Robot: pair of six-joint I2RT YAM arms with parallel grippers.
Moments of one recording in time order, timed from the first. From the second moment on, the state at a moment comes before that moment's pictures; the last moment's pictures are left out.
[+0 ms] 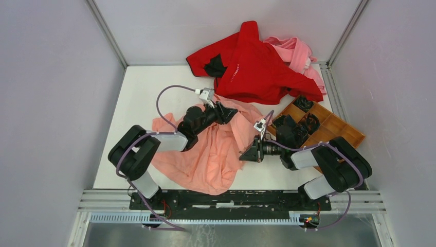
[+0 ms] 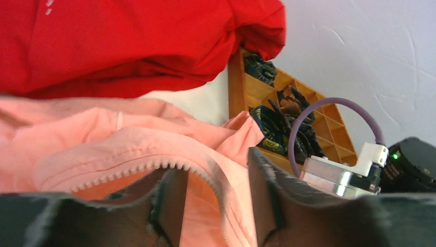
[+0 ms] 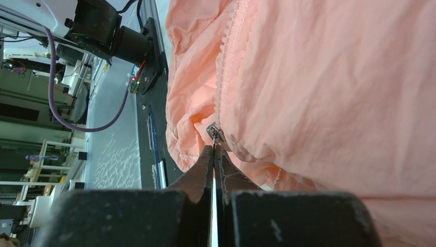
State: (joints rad) left arm -0.65 1.67 0.69 1.00 0.18 -0.56; right arm 0.45 1.50 0.25 0.84 -0.97 0.51
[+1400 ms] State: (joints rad) left arm -0.89 1.60 0.35 1.14 -0.06 -0.97; right arm 0.41 1.55 0.28 0.83 -1.04 0.52
